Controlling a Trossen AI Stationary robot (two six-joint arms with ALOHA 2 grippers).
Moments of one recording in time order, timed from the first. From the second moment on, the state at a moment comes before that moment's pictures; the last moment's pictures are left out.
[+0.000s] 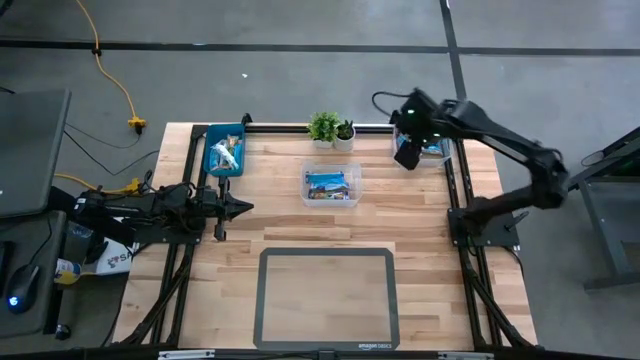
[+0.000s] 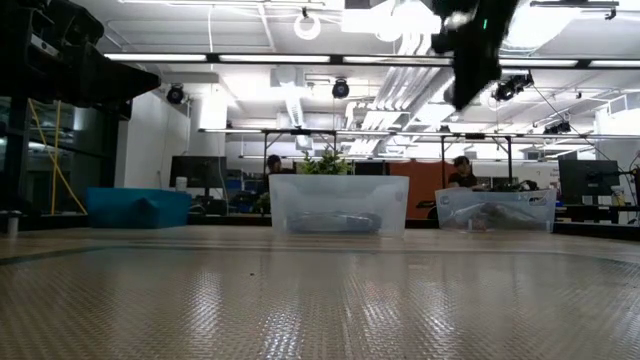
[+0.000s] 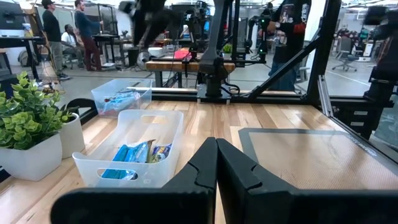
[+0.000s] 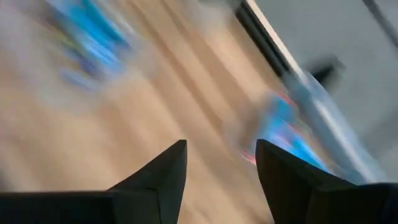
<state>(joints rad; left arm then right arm) -0.09 0.01 0.02 0.02 -0.14 -0.01 -0.65 1.34 1.32 -1.15 0.13 -0.08</state>
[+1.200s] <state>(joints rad) -0.09 0.01 0.02 0.02 -0.14 -0.01 0.00 0.45 0.42 -0.02 0.05 0.44</state>
